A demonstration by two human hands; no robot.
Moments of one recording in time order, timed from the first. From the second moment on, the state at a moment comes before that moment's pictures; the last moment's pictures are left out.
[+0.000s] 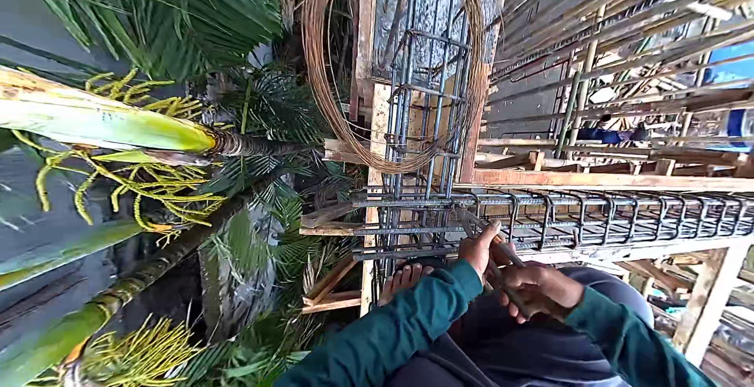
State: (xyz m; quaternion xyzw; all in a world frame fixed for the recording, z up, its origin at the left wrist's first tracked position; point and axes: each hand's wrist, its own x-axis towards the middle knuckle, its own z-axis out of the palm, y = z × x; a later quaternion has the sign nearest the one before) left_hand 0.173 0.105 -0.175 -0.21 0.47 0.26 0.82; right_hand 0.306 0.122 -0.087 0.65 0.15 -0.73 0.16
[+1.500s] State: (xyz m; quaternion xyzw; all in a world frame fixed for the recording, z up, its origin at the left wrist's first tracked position) left_hand 0.167 0.088 -0.154 -0.06 0.51 0.18 0.84; right_hand 0.306 0.095 -0.091 0.62 0.12 -0.77 0.13
